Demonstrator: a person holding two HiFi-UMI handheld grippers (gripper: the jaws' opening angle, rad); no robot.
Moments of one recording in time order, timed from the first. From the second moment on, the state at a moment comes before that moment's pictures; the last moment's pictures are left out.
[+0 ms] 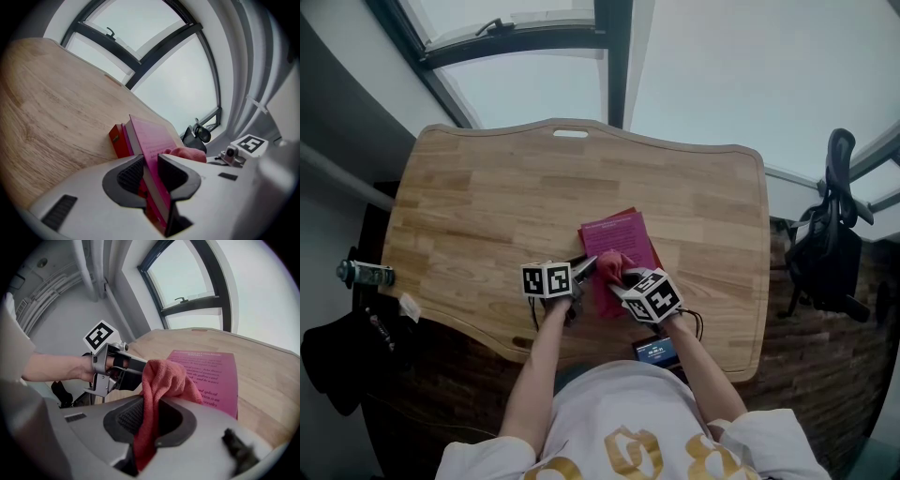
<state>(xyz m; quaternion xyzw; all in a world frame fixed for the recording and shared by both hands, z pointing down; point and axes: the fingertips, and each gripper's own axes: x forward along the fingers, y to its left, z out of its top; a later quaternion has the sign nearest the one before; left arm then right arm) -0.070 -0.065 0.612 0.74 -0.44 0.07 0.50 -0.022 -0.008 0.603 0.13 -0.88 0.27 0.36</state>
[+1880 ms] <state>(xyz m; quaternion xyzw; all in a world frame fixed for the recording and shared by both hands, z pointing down) -0.069 -0.065 0.612 0.74 -0.43 0.11 0.50 -0.001 -0.071 0.605 0.15 -0.88 0.27 0.38</state>
